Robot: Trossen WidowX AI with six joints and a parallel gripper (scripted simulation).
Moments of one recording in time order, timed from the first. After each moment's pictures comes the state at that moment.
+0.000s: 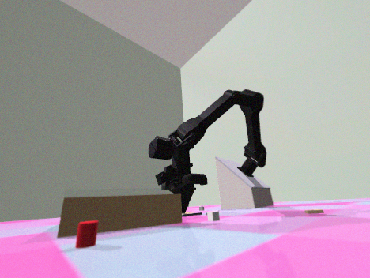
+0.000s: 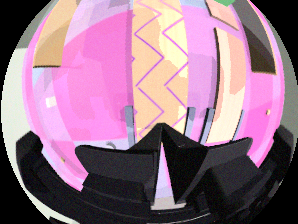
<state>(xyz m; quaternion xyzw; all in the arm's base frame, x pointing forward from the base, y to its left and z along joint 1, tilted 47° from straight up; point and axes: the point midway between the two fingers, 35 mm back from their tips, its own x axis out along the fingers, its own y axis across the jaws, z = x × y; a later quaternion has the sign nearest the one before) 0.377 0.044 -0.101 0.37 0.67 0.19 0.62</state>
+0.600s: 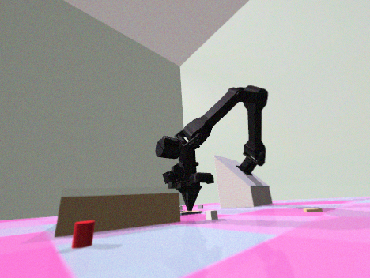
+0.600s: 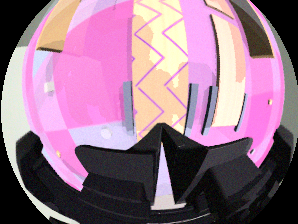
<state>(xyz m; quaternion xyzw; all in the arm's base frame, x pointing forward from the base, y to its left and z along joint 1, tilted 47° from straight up) 0.352 0.050 -0.096 0.37 0.67 0.18 0.62</state>
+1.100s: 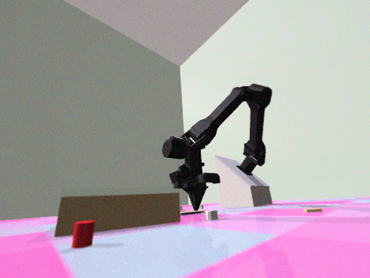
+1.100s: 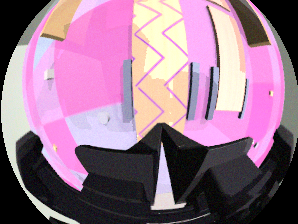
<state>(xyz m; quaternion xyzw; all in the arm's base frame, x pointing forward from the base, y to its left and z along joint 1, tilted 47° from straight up) 0.330 0.055 -0.092 0.37 0.67 0.18 0.62</state>
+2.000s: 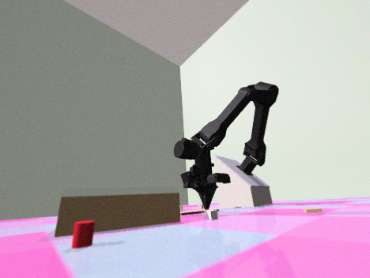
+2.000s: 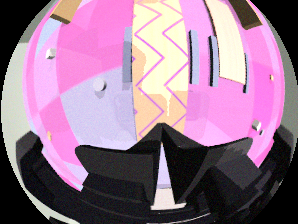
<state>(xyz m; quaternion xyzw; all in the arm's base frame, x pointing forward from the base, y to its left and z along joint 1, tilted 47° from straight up) 0.292 0.064 -0.084 0.37 0.67 0.18 0.62</state>
